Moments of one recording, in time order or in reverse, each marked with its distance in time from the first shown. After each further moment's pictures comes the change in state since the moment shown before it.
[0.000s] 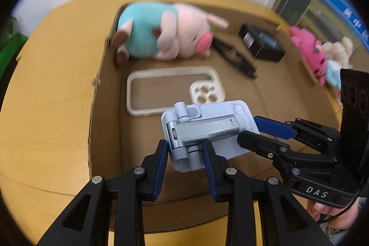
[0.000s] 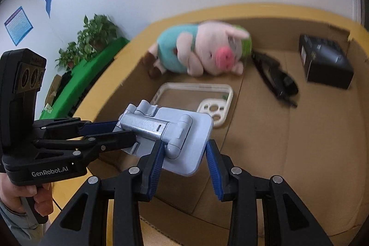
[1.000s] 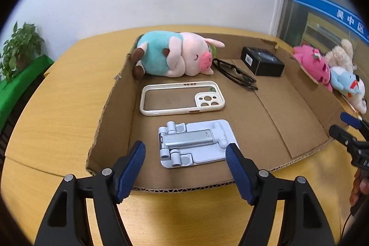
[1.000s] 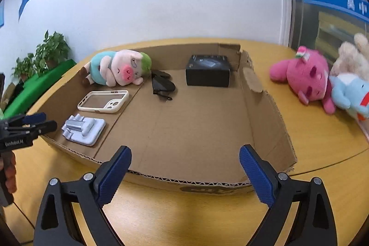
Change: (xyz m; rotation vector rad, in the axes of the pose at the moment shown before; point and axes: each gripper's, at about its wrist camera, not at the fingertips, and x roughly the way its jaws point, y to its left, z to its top) left arm -0.021 -0.028 -0.064 0.004 -0.346 0.132; right arm -0.112 -0.070 -0.101 -0.033 -0.291 -0.425
